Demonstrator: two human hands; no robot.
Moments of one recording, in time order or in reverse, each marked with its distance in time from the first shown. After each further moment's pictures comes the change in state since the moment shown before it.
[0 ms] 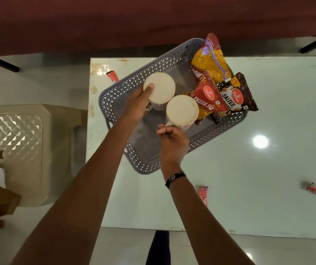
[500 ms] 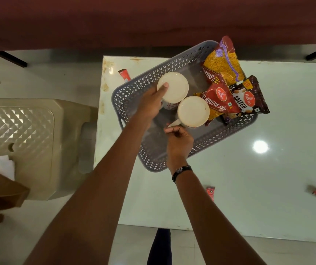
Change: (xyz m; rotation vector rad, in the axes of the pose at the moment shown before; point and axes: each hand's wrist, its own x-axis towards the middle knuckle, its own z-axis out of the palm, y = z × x) left_hand -0.008 0.009 0.000 0.033 -0.016 -0.006; right_hand 0.004 0.010 0.012 -0.042 -0.014 0.112
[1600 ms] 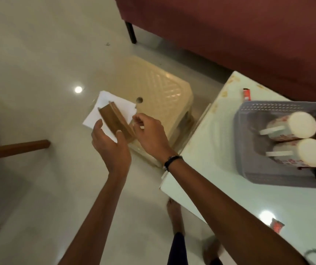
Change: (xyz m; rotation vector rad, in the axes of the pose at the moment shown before) left_hand -0.243 -0.175 -0.273 -0.165 1.203 -0.072; right_hand -0.266 0.076 0.185 -0.912 -1.117 -0.721
